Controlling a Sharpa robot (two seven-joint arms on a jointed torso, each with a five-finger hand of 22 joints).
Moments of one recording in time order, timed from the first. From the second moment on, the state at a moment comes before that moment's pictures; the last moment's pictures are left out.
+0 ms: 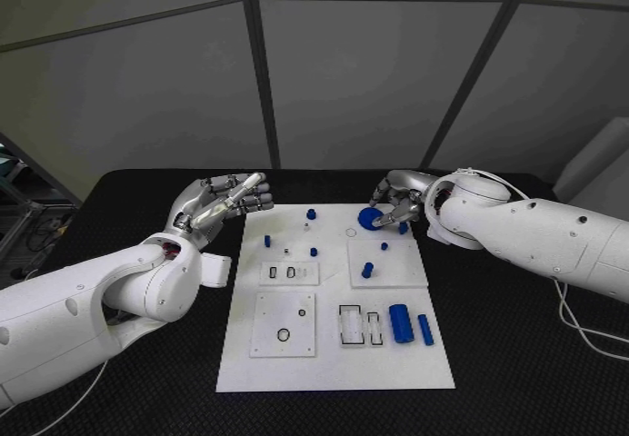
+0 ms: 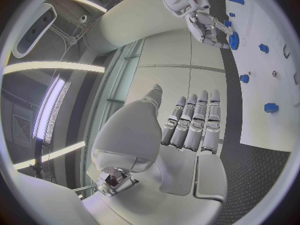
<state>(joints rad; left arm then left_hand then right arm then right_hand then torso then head) 1.09 -0.93 0.14 1.64 -0.12 -0.39 0.48 1.33 0.03 0.11 0.14 0.06 0.79 0.20 0.10 0.06 0.87 0.21 0.10 0.06 0.91 0.18 0.10 0.08 0.20 0.72 0.29 0.27 0.09 1.30 -0.69 0.03 1.24 -1.40 -0.10 -0.19 1.44 -0.15 0.13 0.20 0.19 0.81 0.17 0.23 0.08 1.46 0.08 1.46 1.31 1.47 -0.01 1.55 1.31 0.16 1.26 0.11 1.13 0.78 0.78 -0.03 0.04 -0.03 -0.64</state>
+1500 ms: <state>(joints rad) 1.09 -0.93 0.14 1.63 -0.12 -0.39 0.47 1.33 0.03 0.11 0.14 0.06 0.79 0.20 0.10 0.06 0.87 0.21 0.10 0.06 0.91 0.18 0.10 0.08 0.20 0.72 0.29 0.27 0.09 1.31 -0.67 0.03 1.25 -1.54 -0.08 -0.19 1.49 -0.11 0.23 0.09 0.25 0.90 0.16 0.26 0.07 1.47 0.07 1.48 1.31 1.47 -0.01 1.56 1.31 0.14 1.26 0.10 1.16 0.81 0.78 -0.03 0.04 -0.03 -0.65</state>
